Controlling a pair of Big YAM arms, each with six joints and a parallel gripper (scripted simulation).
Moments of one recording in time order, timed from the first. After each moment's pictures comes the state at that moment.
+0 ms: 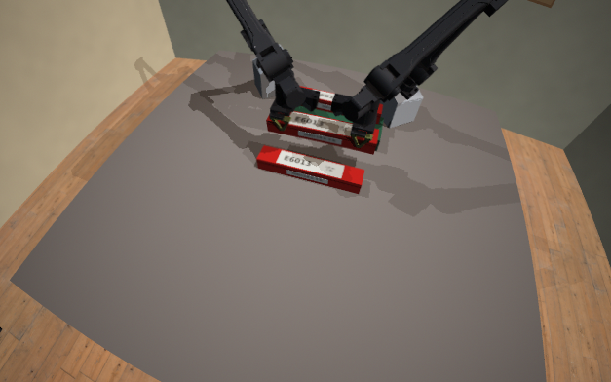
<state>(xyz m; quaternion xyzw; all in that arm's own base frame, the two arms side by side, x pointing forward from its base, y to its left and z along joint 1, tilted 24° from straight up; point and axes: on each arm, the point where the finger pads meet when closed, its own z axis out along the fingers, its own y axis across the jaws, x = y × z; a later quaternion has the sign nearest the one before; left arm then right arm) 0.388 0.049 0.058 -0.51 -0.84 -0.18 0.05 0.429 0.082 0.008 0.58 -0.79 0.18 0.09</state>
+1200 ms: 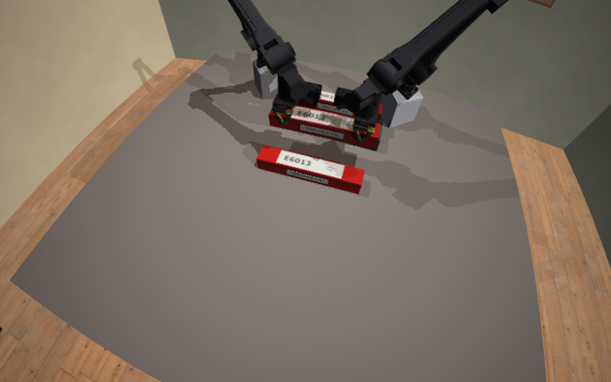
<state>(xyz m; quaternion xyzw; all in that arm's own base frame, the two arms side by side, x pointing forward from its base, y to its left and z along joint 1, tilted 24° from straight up) 0.370 0.039 0.060 -0.51 -0.84 -0.19 0.04 0.410 0.092 0.012 0.58 -0.79 0.19 0.08</state>
